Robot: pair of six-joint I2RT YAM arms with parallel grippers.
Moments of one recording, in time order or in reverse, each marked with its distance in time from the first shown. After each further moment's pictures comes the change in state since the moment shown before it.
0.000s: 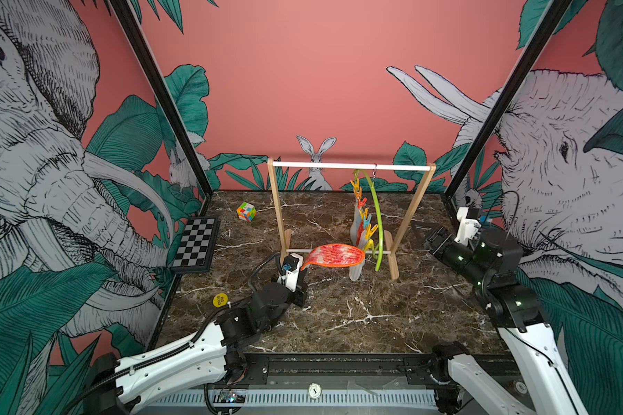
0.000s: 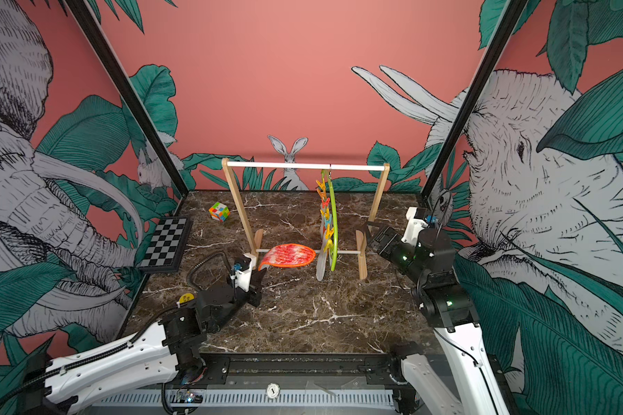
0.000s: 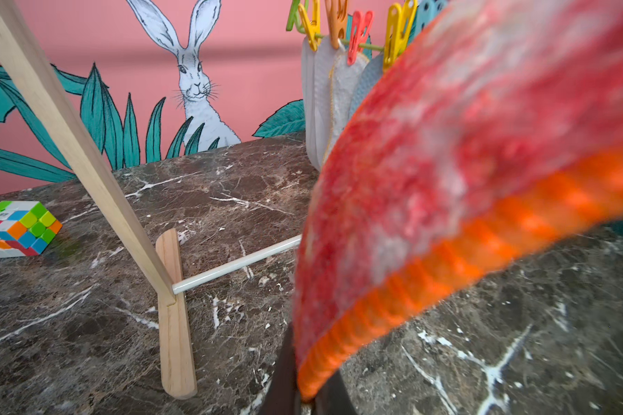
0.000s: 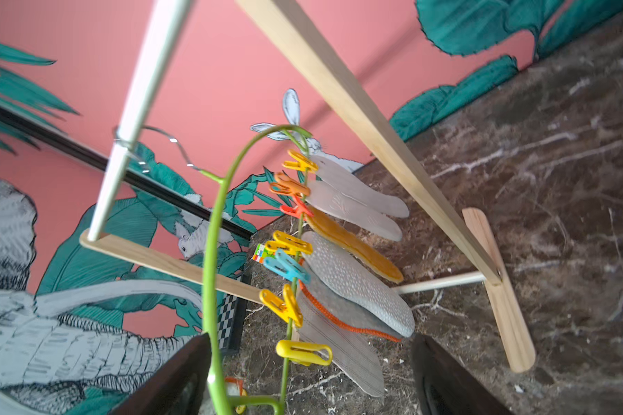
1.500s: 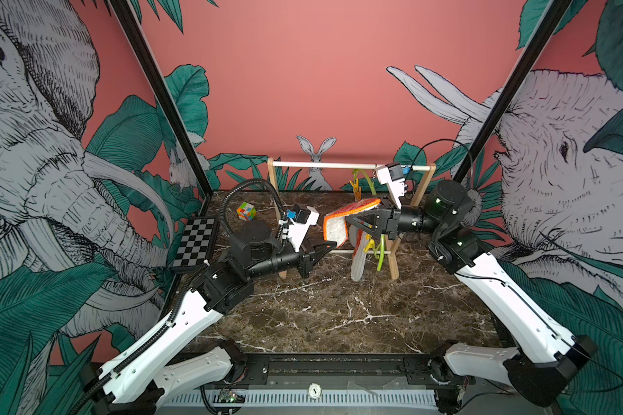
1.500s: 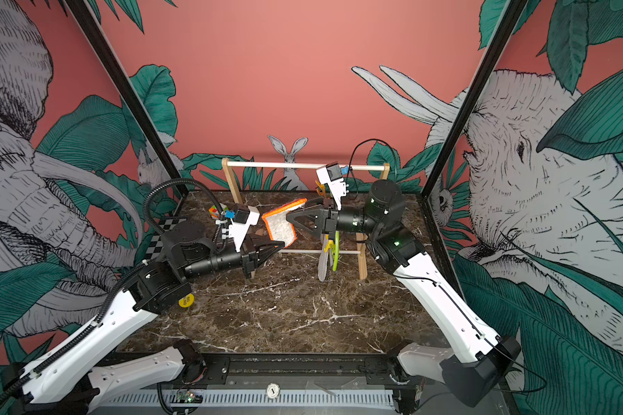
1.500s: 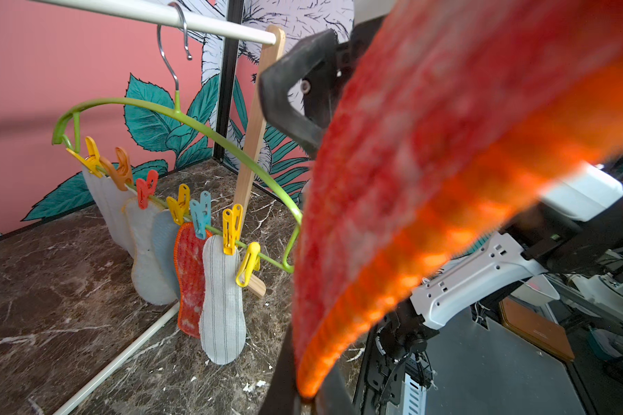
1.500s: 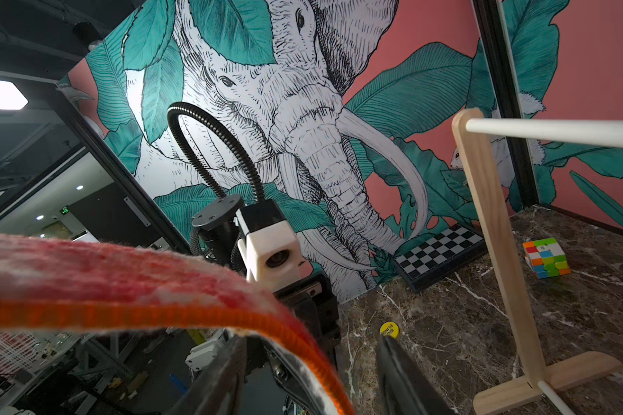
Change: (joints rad) left arm 0.244 0.255 0.673 -0.295 0.875 -0.047; right arm 0.362 0.485 0.294 0.571 -0.711 -0.124
